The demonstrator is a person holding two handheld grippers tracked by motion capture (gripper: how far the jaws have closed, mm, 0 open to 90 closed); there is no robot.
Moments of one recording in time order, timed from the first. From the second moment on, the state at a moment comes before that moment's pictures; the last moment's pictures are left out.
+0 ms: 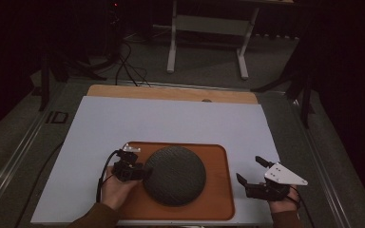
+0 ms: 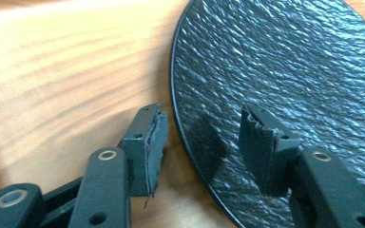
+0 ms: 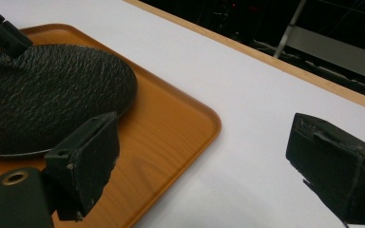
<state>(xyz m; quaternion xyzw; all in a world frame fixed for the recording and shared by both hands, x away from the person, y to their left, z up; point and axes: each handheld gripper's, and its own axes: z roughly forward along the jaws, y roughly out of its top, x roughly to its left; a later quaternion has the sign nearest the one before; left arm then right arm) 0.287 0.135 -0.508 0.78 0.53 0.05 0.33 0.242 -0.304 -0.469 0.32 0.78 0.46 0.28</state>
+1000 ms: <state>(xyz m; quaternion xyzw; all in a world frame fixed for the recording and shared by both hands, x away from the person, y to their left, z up) 0.281 0.160 -0.470 0.76 0.49 0.19 0.38 0.243 -0.304 -0.469 0.32 0.78 0.46 0.28</state>
